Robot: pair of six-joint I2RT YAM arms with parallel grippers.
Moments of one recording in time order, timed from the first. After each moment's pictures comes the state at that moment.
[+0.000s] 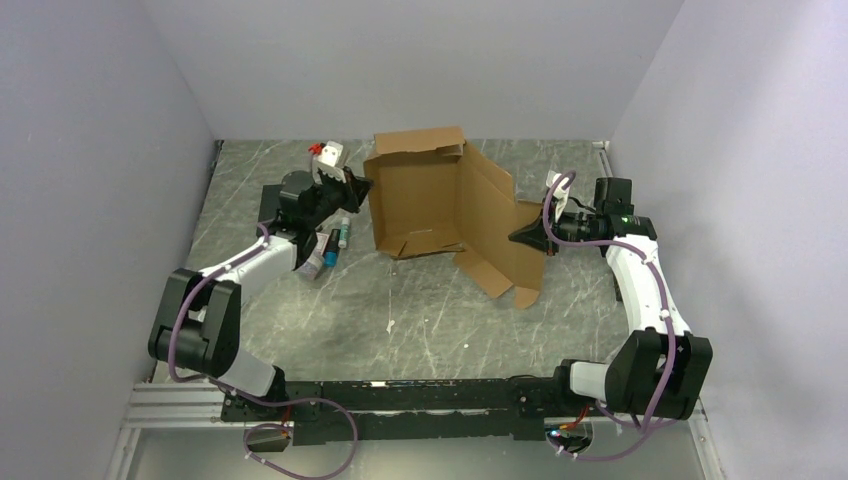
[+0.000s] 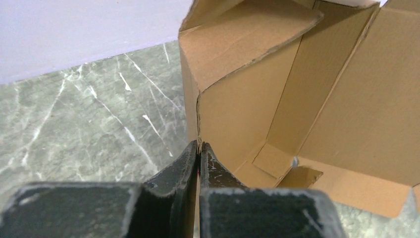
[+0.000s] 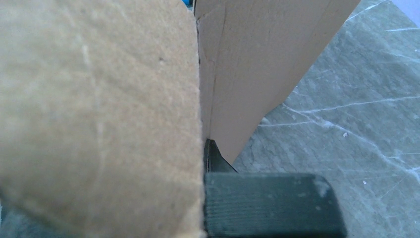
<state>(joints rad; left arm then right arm) -0.29 1.51 0.84 0.60 0.37 -0.21 -0.12 1.25 1.03 -0.73 -1.21 -0.86</state>
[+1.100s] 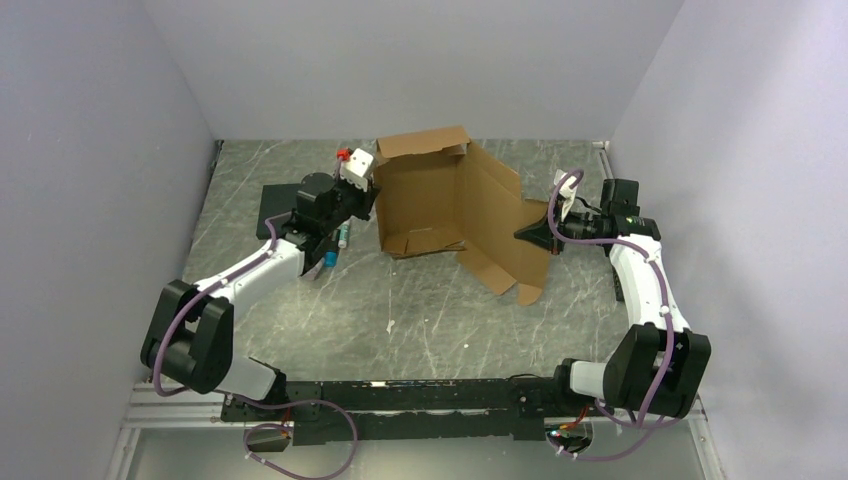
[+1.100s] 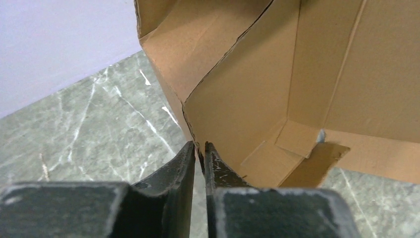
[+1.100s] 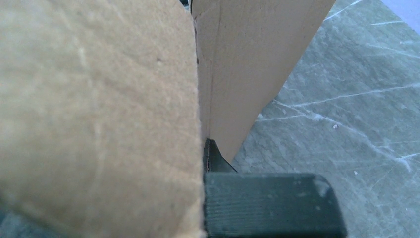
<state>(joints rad) -0.43 1.43 0.88 0.38 0.15 0.08 -0.17 1.27 1.01 -0.71 -1.23 -0.87</state>
